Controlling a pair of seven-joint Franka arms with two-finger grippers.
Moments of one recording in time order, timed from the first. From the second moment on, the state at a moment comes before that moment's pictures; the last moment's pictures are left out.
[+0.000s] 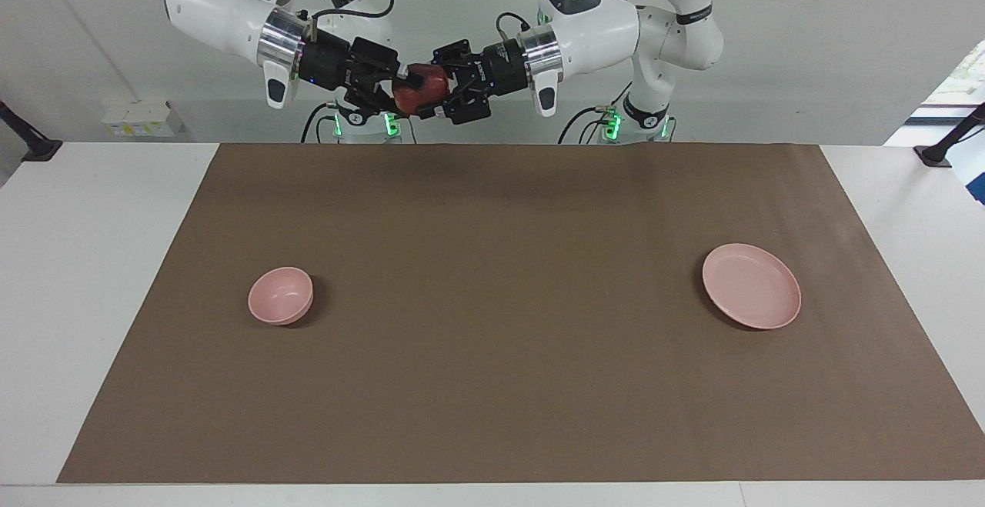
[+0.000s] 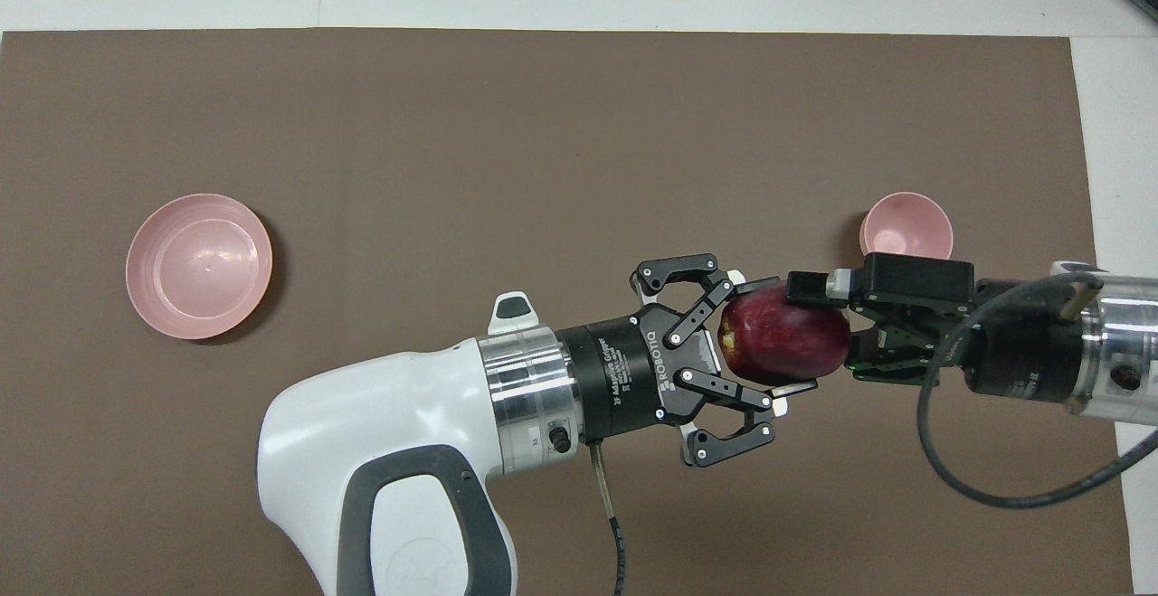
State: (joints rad) left arm -0.64 -0.04 -0.20 -1.91 -1.71 2.56 -1.43; right arm 0.00 -0.34 0.04 -2.14 1.22 1.83 0.17
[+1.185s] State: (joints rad) left arm -0.64 -0.04 -0.20 -1.92 -1.71 2.56 -1.45; right arm 0.00 -0.34 0.04 -2.14 1.22 1.78 0.23
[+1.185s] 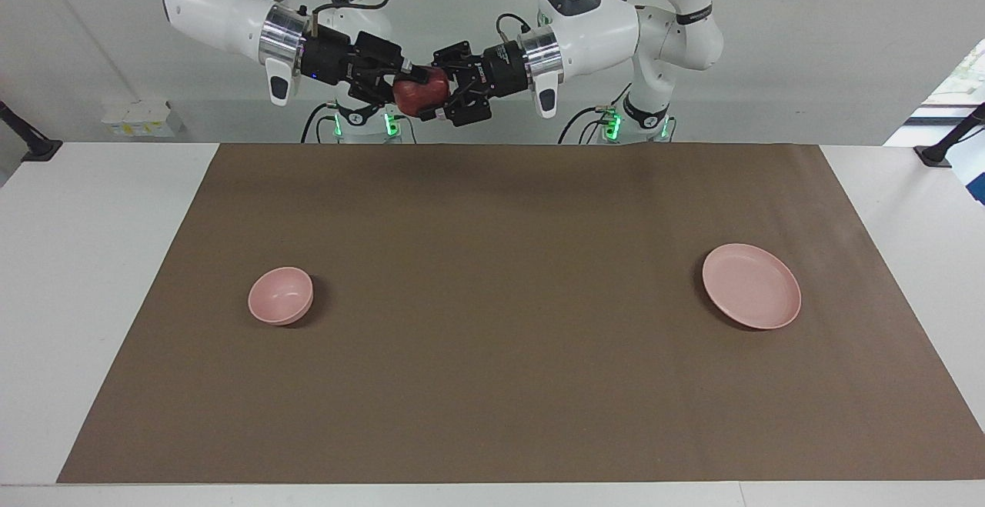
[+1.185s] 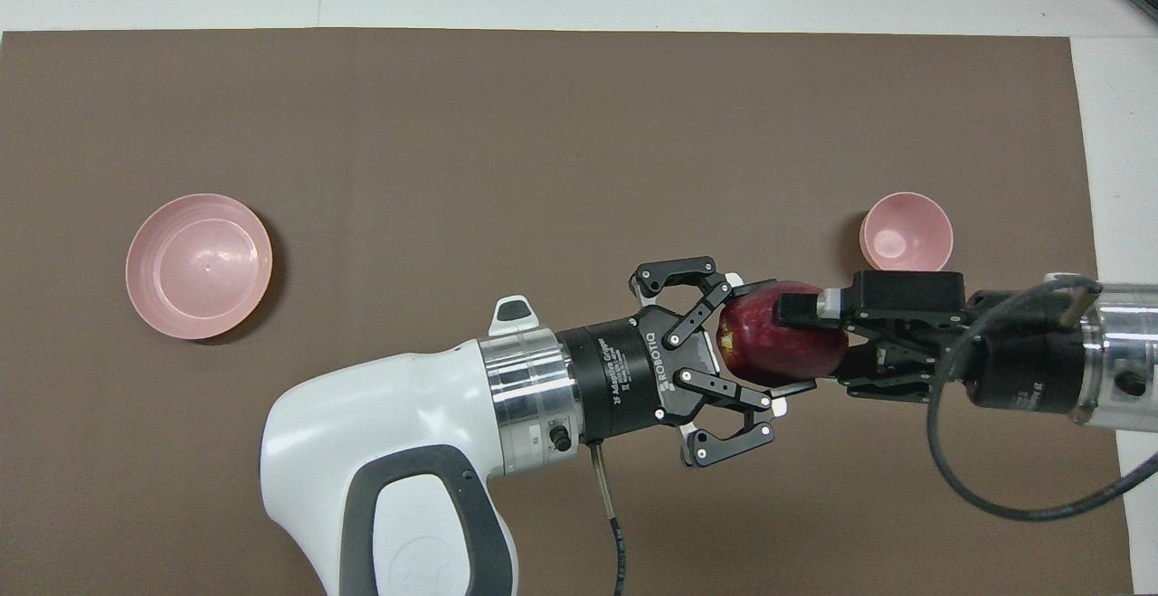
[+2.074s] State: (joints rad) left arm -0.58 -0.04 -0.18 -1.91 -1.66 2.58 -1.39; right arm -0.08 -0.28 0.04 -2.10 0.66 1.82 0.26
